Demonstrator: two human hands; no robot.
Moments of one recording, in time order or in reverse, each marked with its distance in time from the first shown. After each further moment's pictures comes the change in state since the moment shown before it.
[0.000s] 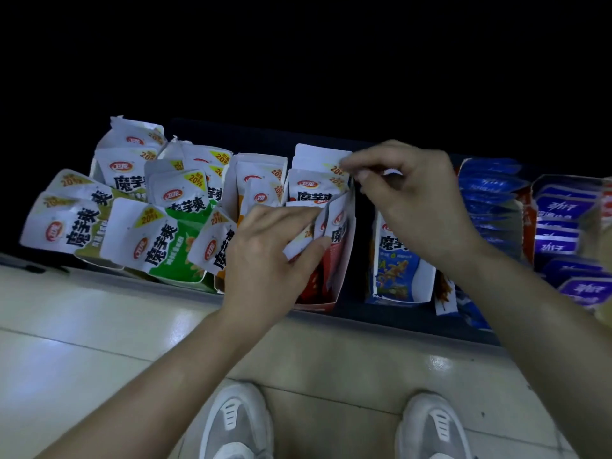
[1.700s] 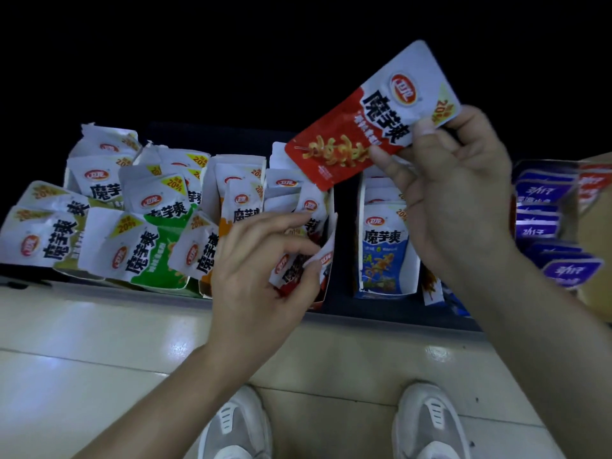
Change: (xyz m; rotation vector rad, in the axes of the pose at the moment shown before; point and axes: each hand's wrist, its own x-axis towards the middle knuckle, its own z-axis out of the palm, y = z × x) left_hand -0.016 0.030 -0.014 -0.133 0.001 0.059; right_hand -0.016 -0.019 -0.018 0.868 0.458 0.265
